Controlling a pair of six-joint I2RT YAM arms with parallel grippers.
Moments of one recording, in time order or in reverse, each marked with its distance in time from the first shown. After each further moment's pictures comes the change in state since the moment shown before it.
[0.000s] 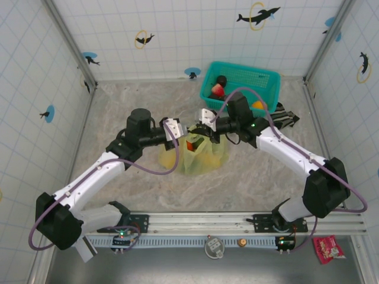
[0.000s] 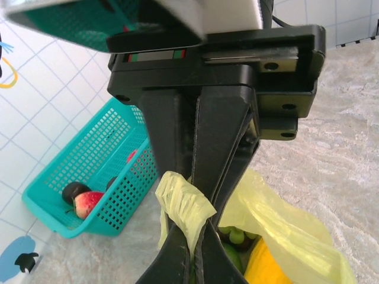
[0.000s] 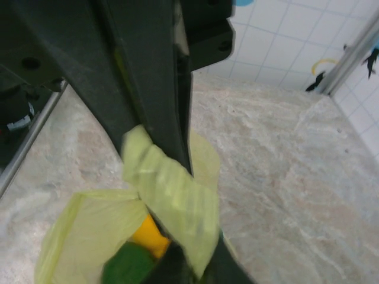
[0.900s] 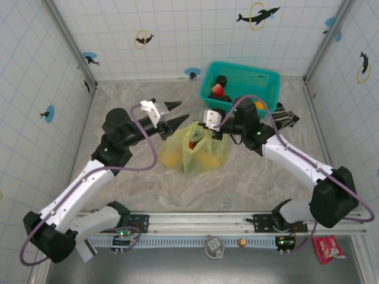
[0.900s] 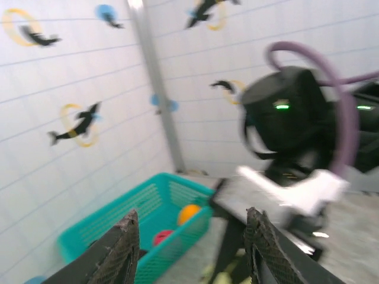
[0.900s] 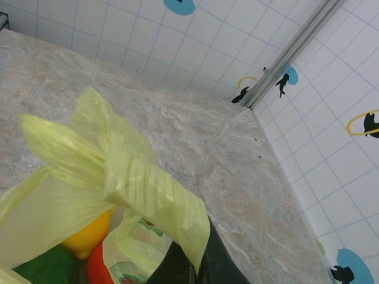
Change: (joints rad) left arm 0.016 -0.119 0.061 0.232 -0.103 -0.465; right arm -0.005 -0.101 -0.124 0.221 0.174 -0.069
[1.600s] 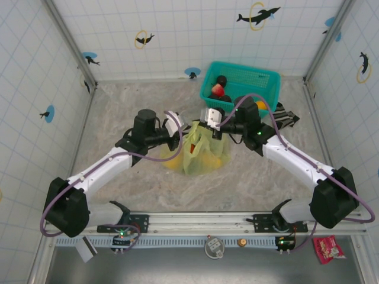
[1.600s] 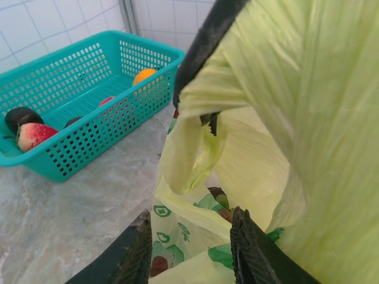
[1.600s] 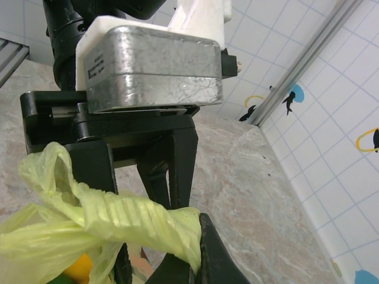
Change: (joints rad) left arm 0.026 0.248 -0.124 -0.114 0.119 0.146; right arm -0.003 -0.003 -0.002 0.044 -0.066 0.061
